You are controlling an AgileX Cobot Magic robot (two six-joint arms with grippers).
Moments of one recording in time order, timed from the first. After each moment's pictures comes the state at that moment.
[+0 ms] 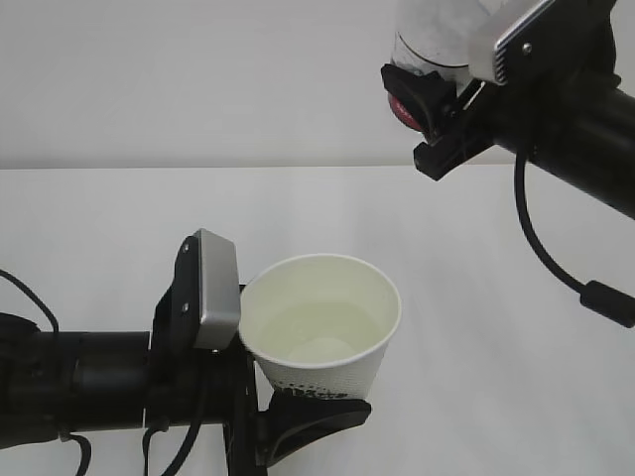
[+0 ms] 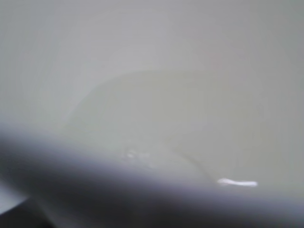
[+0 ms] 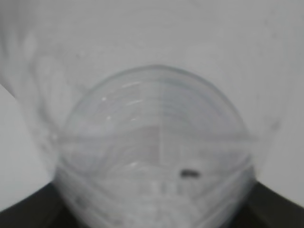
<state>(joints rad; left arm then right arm) -0.65 1.83 -0.53 0.81 -1.07 -0.26 0.37 1.50 -0.71 -0.32 -0.77 -0.20</state>
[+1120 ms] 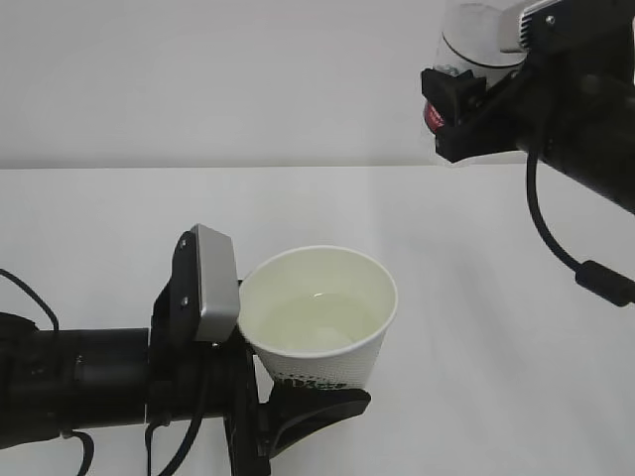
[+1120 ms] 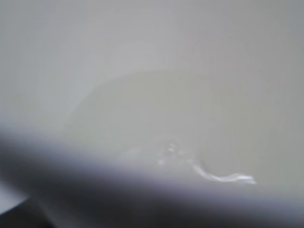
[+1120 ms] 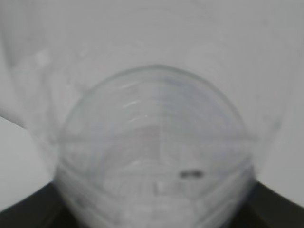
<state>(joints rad) -0.65 1.83 -0.53 0.78 -1.07 -0.25 0.35 1.50 -0.71 -0.07 -0.65 -0.15</state>
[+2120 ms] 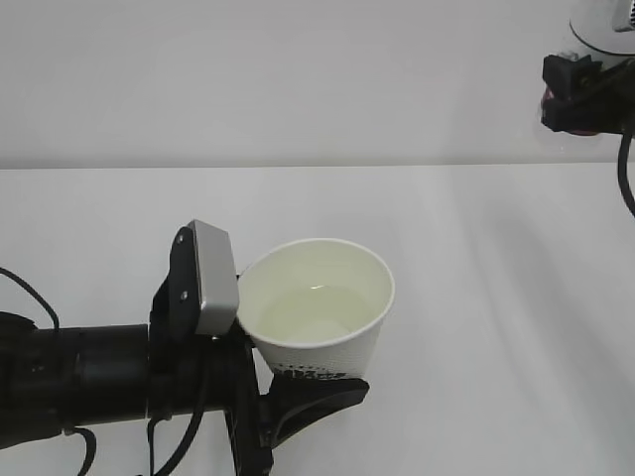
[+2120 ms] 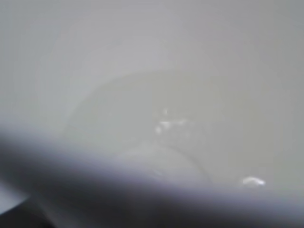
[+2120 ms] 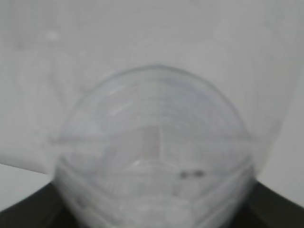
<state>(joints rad) -0.65 1.83 -0.53 0.74 -1.07 -0.24 0.10 1.51 -0.71 0.00 -0.63 -0.19</state>
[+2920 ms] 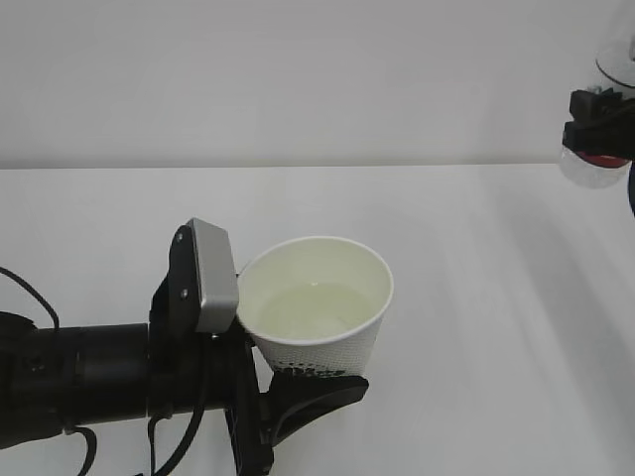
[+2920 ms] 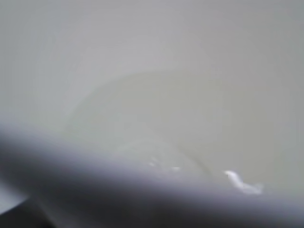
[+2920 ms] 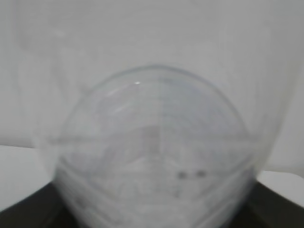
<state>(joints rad) -0.65 1.83 -0.53 0.73 -1.07 -0.24 0.03 1.59 -0.71 0.06 -0.60 -0.18</state>
